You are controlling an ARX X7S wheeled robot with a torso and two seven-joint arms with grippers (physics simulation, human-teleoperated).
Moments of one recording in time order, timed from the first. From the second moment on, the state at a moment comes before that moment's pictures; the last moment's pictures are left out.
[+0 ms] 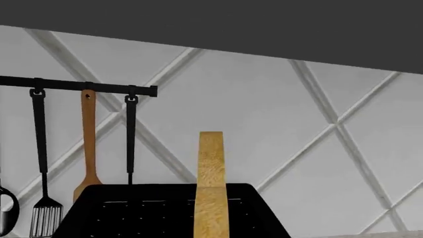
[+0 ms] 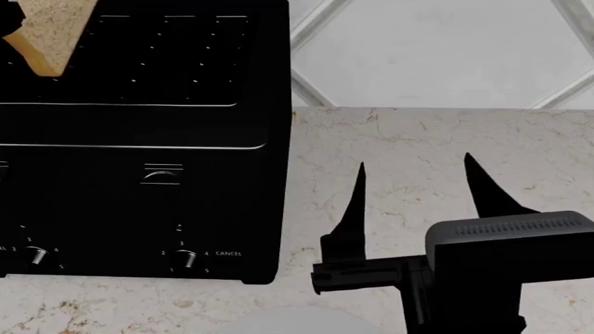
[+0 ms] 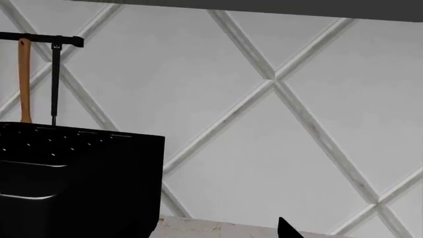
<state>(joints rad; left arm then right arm) -1.33 -0.49 0.08 0.29 -1.68 -1.23 -1.04 0.33 0.34 -0.11 -0.70 0.37 0.68 0.25</state>
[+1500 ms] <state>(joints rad) -1.09 -0.50 0.14 1.04 -2.43 -0.70 -1.57 0.36 0.44 0.00 -0.92 0.47 0.95 0.37</state>
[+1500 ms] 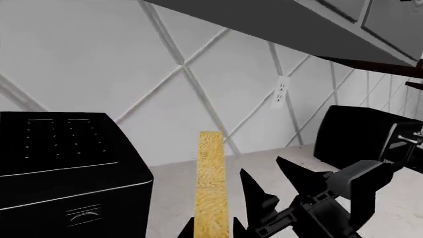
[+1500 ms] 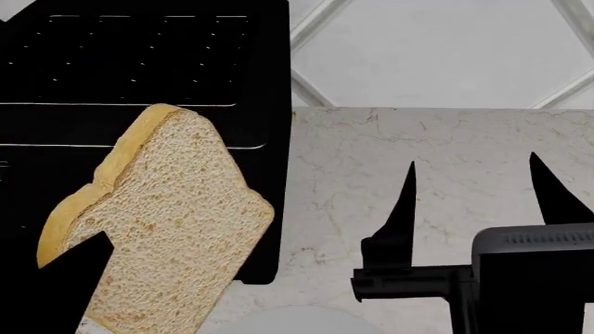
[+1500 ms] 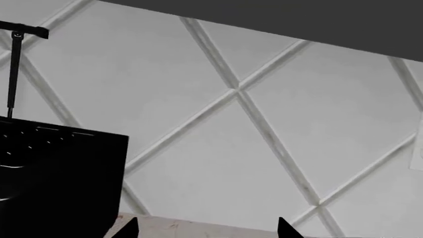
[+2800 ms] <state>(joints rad) -0.50 -0.16 0.02 1.05 -2.30 -0.94 -1.57 0.28 0.47 0.02 -0.91 0.48 0.90 0.40</state>
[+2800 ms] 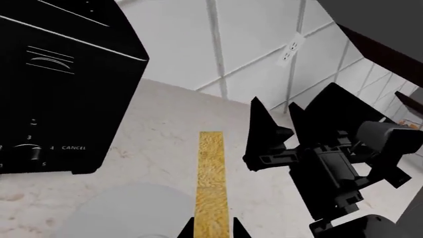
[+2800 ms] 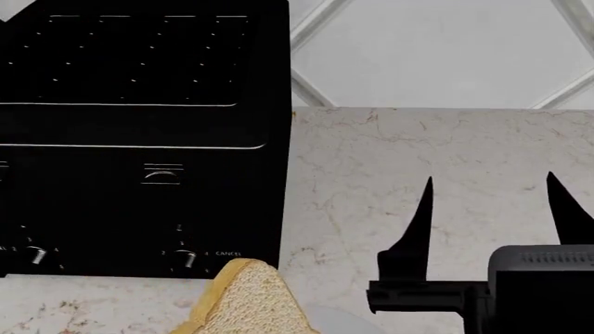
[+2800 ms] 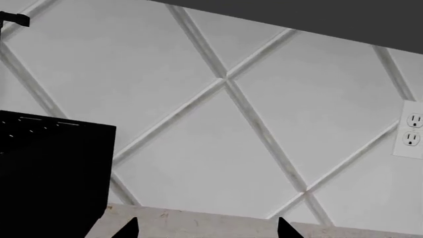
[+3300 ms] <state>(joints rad) -0.35 -0.05 0.00 1.03 -2.23 -1.01 -1.51 0.29 0.47 0.00 -0.90 0.48 0.90 0.41</state>
